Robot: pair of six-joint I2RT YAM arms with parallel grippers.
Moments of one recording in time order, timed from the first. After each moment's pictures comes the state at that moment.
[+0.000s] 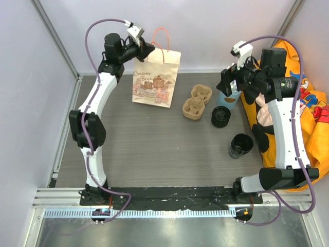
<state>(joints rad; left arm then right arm) -0.22 2.09 2.07 0.08 0.70 0.05 0.03 1.40 1.80 -0.94 -0.50 -0.42</state>
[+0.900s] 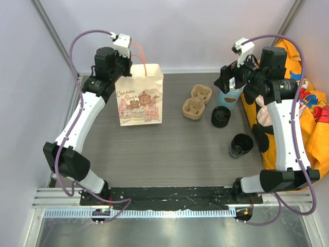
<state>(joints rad) -0.30 1.59 1.70 -0.31 0.02 0.09 0.05 1.39 1.78 -0.83 -0.51 -0.32</state>
